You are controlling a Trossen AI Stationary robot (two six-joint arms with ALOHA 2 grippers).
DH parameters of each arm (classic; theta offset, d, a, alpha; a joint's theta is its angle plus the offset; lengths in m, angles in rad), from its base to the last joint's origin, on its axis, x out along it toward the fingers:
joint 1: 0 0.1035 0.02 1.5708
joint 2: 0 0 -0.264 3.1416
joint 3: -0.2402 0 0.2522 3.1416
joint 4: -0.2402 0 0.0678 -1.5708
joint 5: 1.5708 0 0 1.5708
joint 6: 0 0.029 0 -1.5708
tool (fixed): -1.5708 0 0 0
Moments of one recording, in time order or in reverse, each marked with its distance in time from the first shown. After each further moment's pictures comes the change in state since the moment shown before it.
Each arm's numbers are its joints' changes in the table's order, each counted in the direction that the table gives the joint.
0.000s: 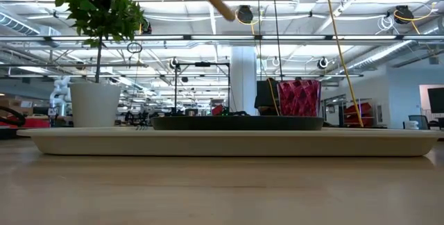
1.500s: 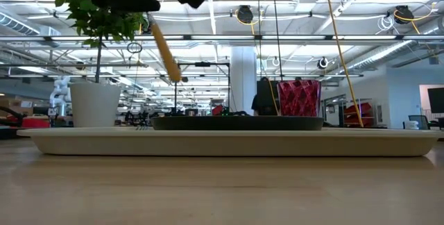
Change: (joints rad) left arm 0.220 -0.060 -0.081 -0.142 0.019 0.148; right arm -0.141 0.001 0.001 0.117 0.102 -0.361
